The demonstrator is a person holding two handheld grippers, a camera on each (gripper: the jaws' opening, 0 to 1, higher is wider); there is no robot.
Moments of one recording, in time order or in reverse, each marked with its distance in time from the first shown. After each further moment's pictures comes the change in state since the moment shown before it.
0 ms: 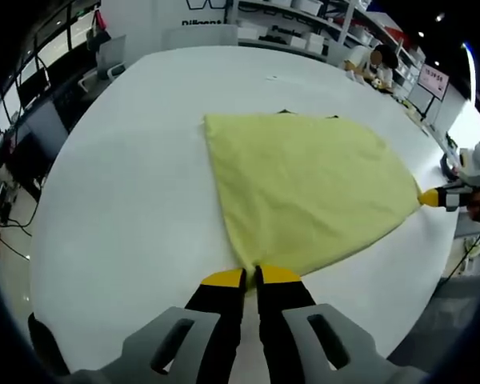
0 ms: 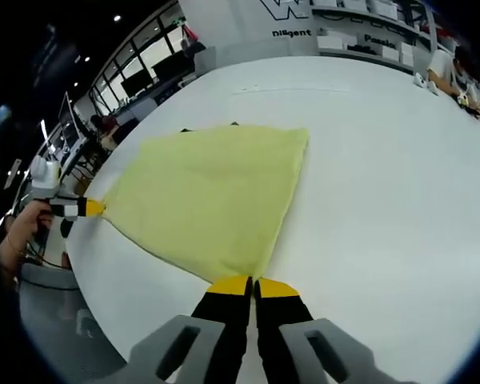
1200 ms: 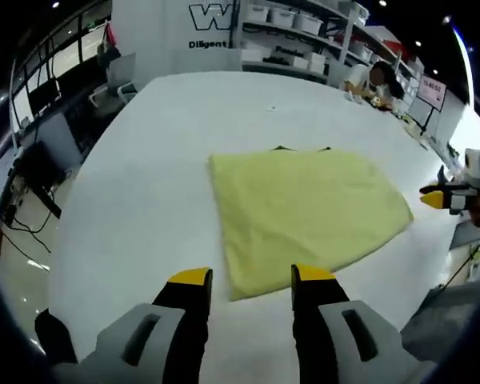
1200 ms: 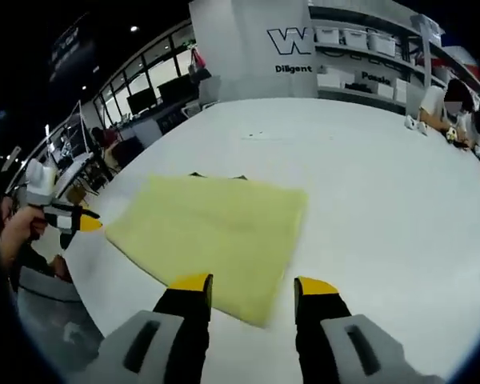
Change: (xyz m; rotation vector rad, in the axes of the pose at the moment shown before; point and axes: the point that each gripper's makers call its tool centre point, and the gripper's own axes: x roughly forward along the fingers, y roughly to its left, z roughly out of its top) left arm -0.053 -0.013 0.021 0.010 -0.132 0.026; right arm -0.049 0.026 0.047 -0.069 -0.198 -0.061
